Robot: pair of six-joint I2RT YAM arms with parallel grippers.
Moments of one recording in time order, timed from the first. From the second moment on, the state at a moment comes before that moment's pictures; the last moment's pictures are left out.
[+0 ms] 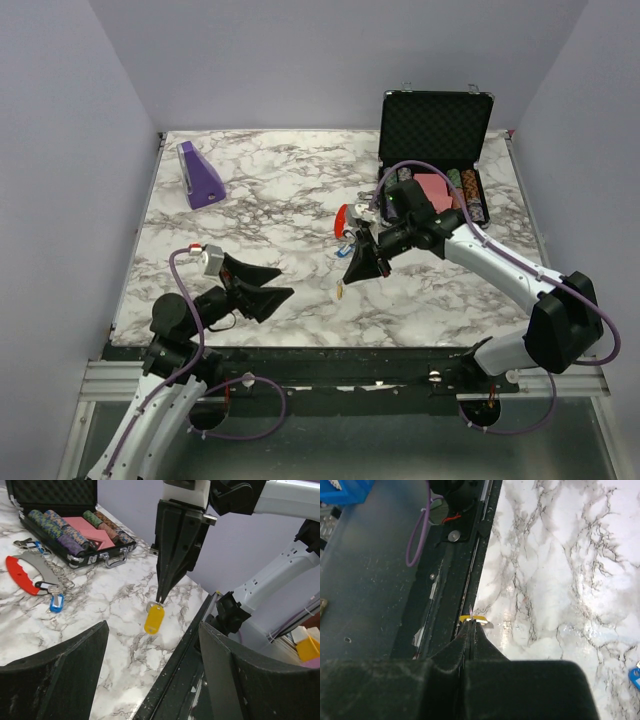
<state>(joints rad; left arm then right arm) -0.36 0.14 0.27 0.08 0.62 -0.66 0.62 1.43 1.08 -0.55 -1.15 -0.55</state>
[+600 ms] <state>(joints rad) -0.79 0.57 0.25 0.41 0.35 -0.51 0.55 1.42 1.07 -0.53 -1.23 -0.52</state>
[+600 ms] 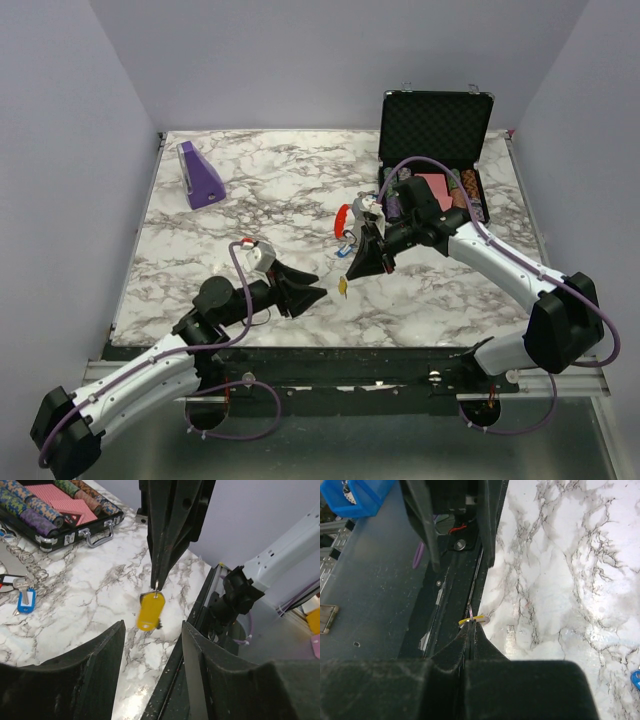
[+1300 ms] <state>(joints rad) -0.84 0.81 0.26 0.61 0.35 -0.45 0.55 1.43 1.05 -0.49 -1.26 -0.48</state>
